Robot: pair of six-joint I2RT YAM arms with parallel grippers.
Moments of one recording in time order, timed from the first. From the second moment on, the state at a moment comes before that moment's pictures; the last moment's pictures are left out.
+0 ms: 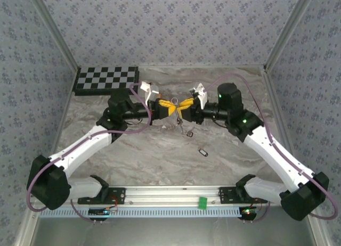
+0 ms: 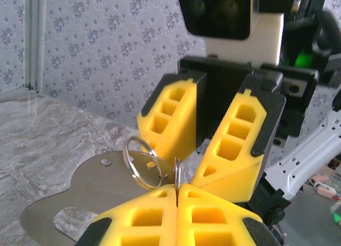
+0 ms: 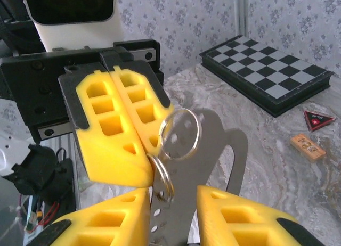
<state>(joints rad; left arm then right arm) -0.60 1.24 0.89 0.37 0.86 -0.34 0.55 1.10 1.05 -0.25 -0.63 0.04</state>
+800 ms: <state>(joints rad) -0.64 1.24 0.86 0.60 0.70 -0.50 0.53 1.07 0.70 0.64 -0.67 0.40</state>
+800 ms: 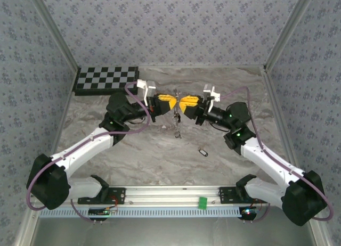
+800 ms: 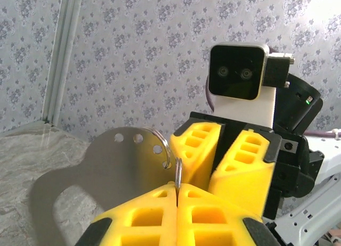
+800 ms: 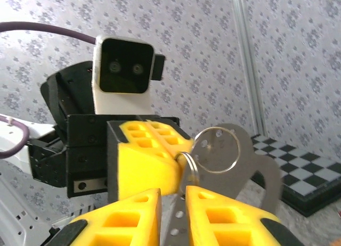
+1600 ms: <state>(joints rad) -0.65 1.25 0.86 0.64 0.68 -0.54 0.54 1.12 0.69 0.74 -0.67 0.42</state>
